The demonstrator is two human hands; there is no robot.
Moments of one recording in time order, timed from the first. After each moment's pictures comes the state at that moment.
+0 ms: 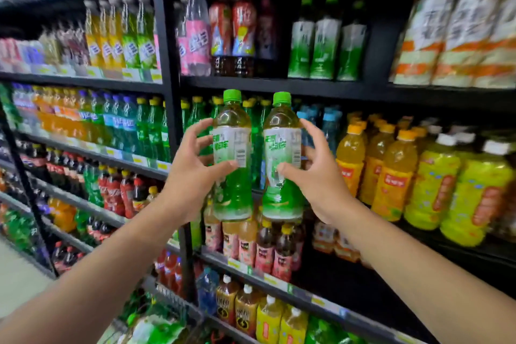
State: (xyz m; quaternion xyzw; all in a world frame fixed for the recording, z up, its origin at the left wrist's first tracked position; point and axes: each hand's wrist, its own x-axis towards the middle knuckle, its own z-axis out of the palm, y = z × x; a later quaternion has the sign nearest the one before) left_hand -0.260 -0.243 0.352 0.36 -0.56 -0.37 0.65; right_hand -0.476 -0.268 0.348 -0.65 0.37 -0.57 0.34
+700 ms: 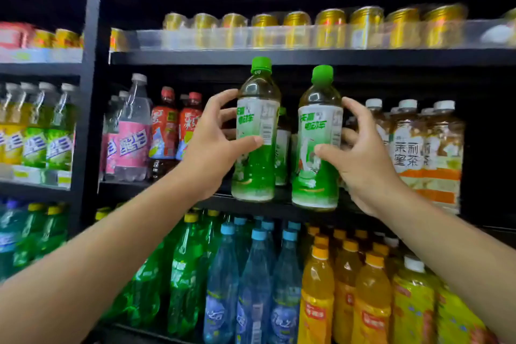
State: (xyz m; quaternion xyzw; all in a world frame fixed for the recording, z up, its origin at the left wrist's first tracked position) left_hand -0.335 -0.382 0.556 0.14 -0.68 -0.30 0.65; right_hand -0.559 -0.333 0.555 -0.64 0.35 -0.68 0.12
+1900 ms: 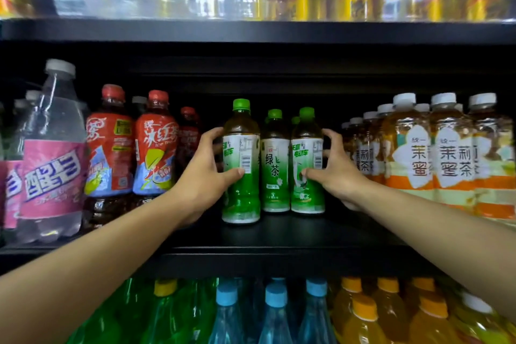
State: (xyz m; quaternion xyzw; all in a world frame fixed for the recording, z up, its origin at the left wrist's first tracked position) left_hand -0.340 -0.577 0.553 0.19 -0.75 -0.30 0.57; right_hand -0.591 -0.510 0.566 -0.59 0.55 -0.59 0.04
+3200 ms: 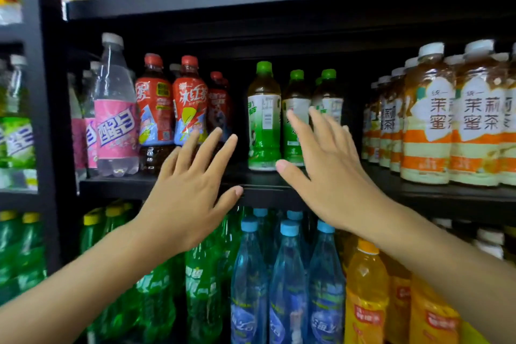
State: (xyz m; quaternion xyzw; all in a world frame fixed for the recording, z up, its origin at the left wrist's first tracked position) left_hand -0.270 -0.466 0.476 0.44 -0.81 0.24 0.31; right_hand -0.495 -0.399 0.509 -0.71 0.59 -0.32 -0.20
